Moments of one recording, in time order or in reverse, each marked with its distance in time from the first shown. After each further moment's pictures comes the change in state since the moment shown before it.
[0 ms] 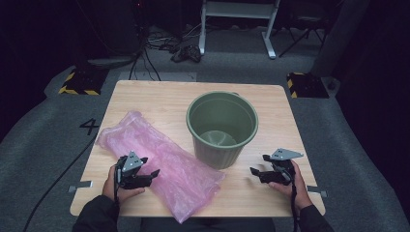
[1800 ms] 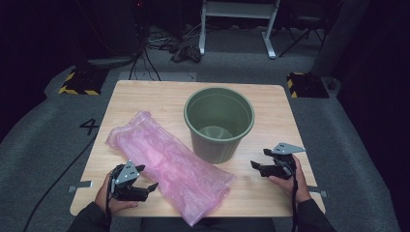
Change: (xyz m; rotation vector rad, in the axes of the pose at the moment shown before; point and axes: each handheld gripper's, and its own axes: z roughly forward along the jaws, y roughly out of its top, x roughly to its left) left arm -0.016 -0.010 -0.023 0.007 -0.087 0.075; right arm -0.009 0.011 -0.006 -0.022 -0.025 0.001
